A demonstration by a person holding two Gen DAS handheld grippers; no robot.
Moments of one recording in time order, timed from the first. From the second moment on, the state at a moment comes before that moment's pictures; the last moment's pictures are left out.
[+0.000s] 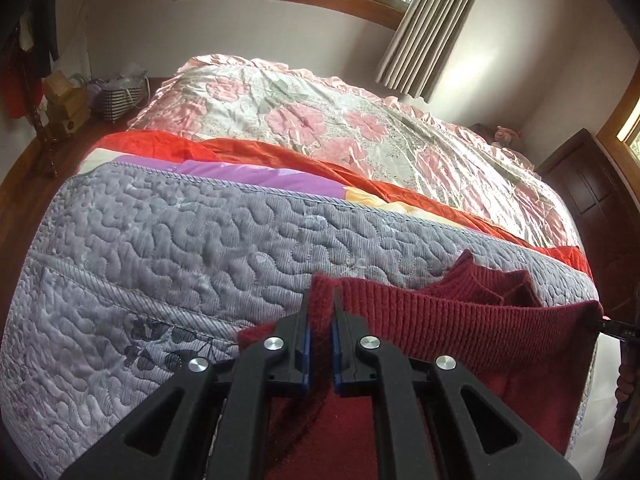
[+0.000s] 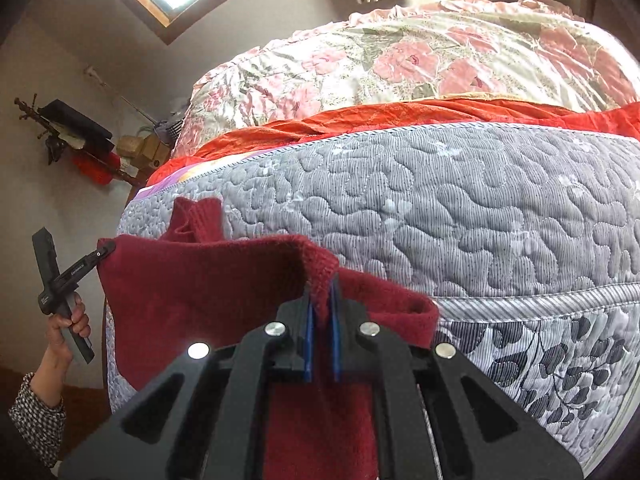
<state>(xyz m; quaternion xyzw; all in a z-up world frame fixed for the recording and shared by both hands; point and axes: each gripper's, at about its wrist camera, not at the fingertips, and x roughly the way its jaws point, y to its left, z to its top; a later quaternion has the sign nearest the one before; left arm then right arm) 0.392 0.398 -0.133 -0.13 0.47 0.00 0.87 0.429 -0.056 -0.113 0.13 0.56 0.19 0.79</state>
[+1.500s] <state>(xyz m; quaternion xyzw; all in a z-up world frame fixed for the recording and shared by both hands) 0.203 0.383 -0.182 -0.11 0.58 0.03 0.80 0.225 -0.084 -0.157 0.15 0.64 0.19 0.73</state>
